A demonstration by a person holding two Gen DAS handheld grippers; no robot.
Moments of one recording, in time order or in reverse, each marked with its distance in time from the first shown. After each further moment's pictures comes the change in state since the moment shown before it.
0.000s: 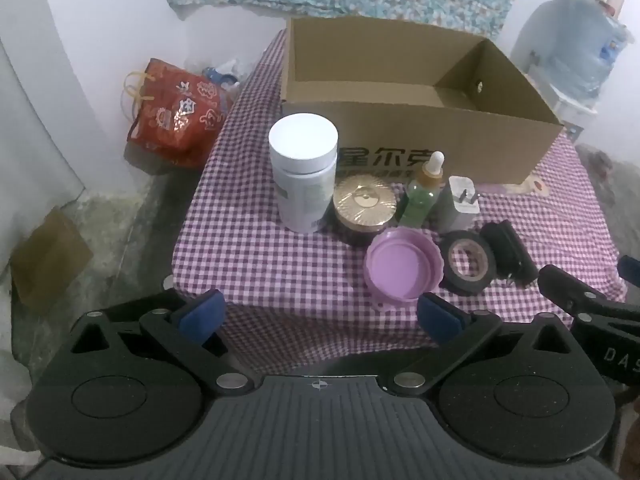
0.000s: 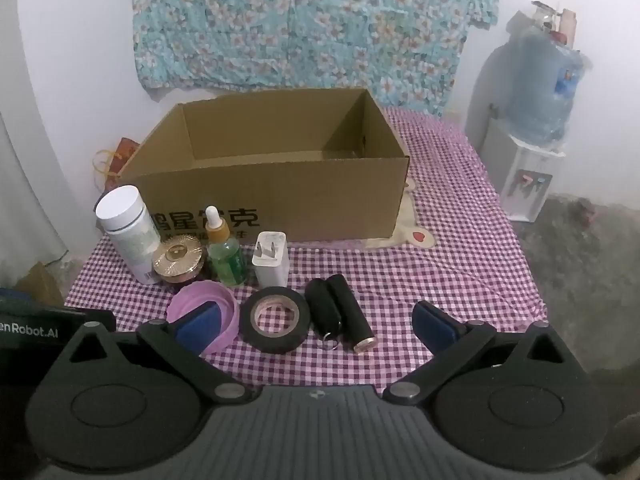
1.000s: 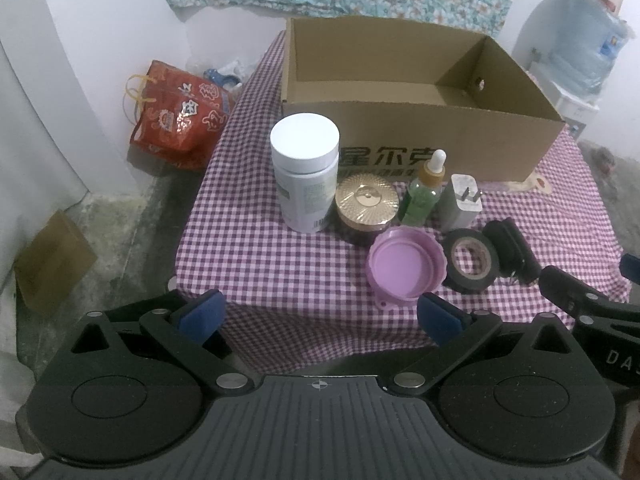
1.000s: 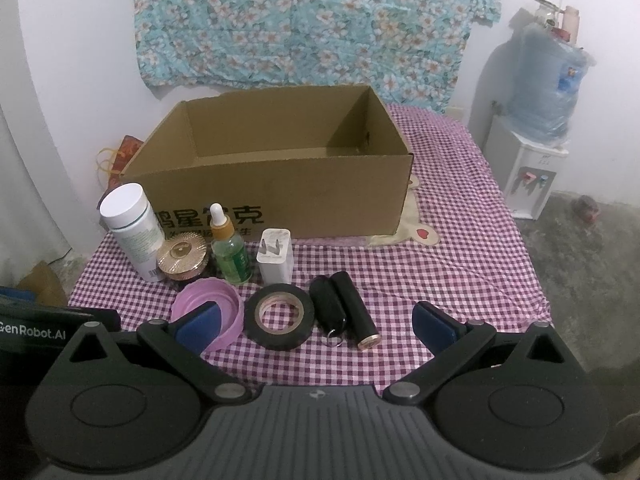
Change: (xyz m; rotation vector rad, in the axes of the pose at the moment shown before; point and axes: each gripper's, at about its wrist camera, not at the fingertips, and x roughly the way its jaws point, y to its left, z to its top) left arm 0.001 -0.001 0.000 0.008 0.000 0.012; right arm 0.001 0.001 -0.003 -0.002 0.005 0.009
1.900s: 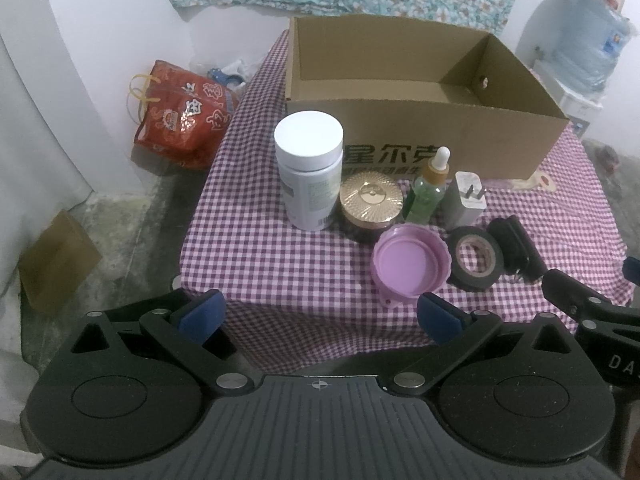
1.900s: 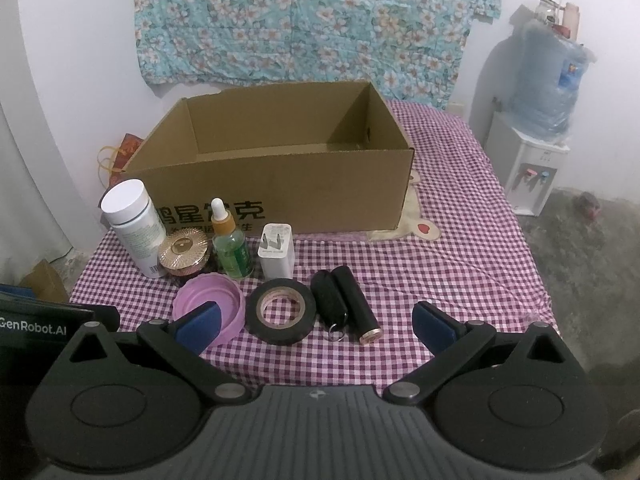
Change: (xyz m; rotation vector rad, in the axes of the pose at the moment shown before) left arm 0.000 0.003 -0.003 0.003 0.001 0.010; right arm 0.000 0.001 -0.003 0.005 0.007 0.003
